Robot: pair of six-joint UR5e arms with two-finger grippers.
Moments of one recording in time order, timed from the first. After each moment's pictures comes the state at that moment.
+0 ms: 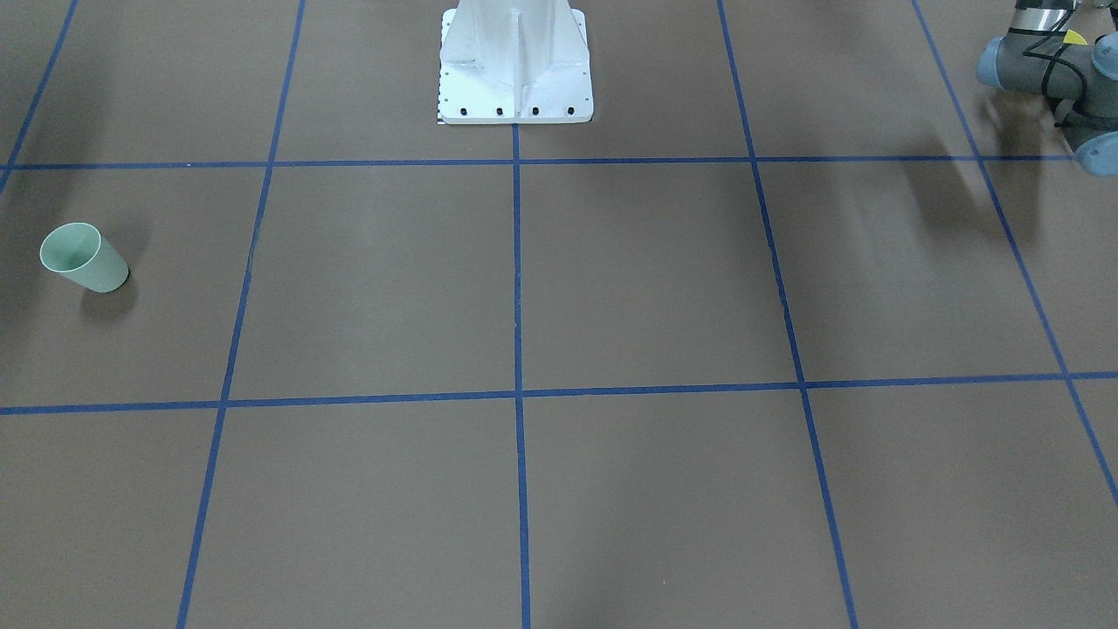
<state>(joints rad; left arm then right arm) -0.78 -1.27 -1.28 -1.13 -2.29 -2.56 1.58 -1.80 1.73 -1.31 2.35 -0.14</state>
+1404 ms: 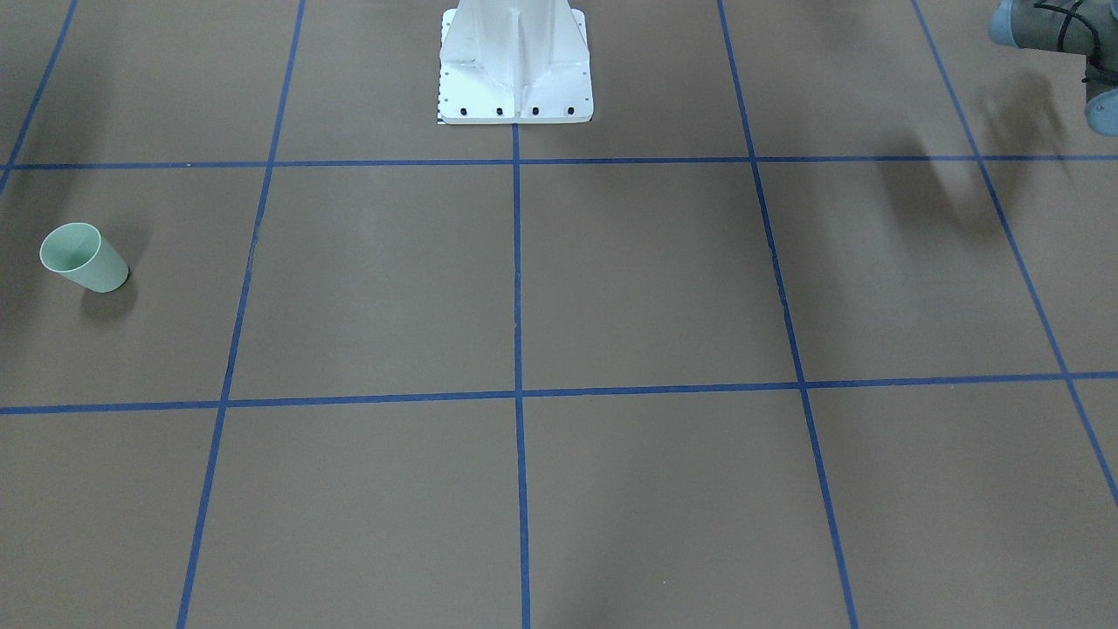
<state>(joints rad) -0.77 -1.12 -1.48 -1.10 -1.97 -2.50 1.58 -1.79 1.73 -1.31 2.35 -0.14</state>
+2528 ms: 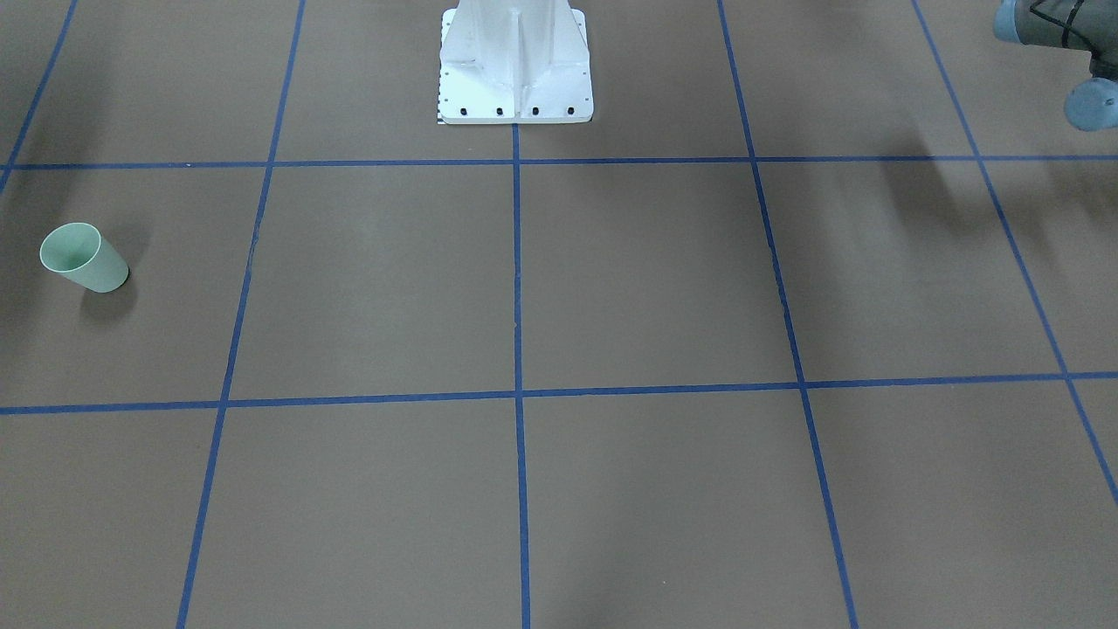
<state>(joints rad) -0.78 -1.11 -1.47 -1.35 -1.20 -2.44 1.59 -1.80 1.74 -1.31 2.34 -0.12</state>
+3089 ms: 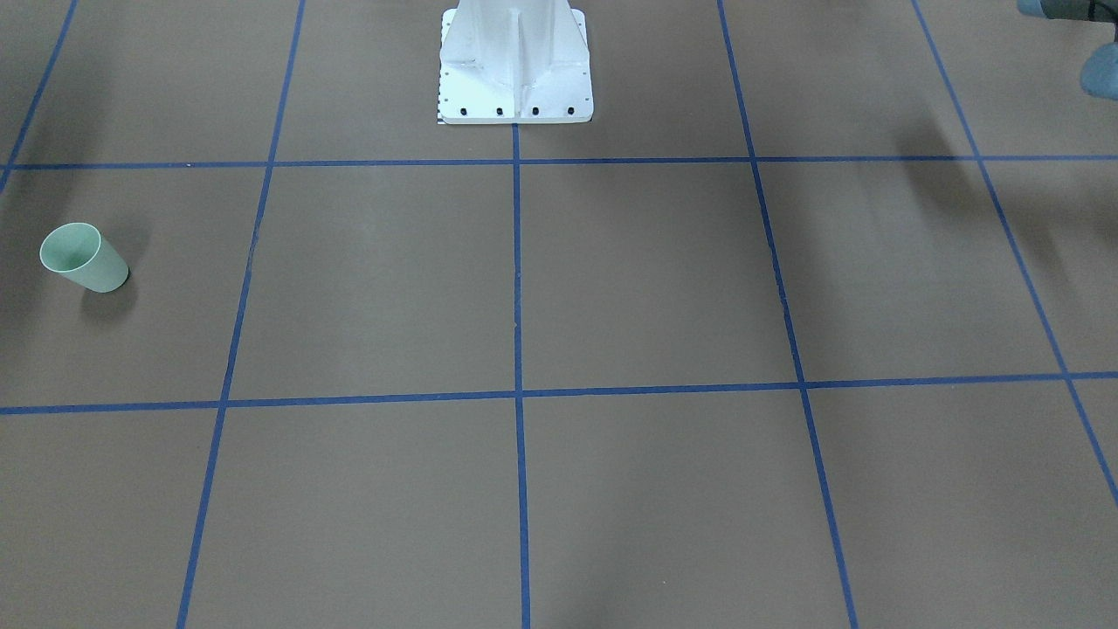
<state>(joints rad) -0.79 -1.02 -1.36 -1.93 -0.90 -2.11 1.59 -1.80 1.75 -1.31 2.35 -0.08</state>
